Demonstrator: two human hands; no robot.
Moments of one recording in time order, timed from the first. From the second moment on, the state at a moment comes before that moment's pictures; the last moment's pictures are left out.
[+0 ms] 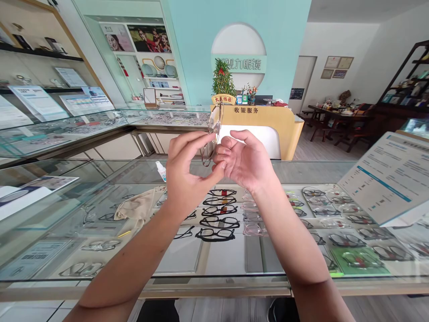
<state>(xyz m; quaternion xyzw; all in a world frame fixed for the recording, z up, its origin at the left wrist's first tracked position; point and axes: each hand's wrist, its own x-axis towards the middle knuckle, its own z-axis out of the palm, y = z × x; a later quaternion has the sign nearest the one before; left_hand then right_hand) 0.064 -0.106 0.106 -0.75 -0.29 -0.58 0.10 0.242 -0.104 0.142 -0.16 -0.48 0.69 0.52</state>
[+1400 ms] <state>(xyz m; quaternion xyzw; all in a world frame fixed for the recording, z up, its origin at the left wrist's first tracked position) 0.059 -0.099 0.107 -0.76 -0.26 -0.59 0.05 0.229 -0.107 0.133 -0.26 -0.56 0.44 0.66</state>
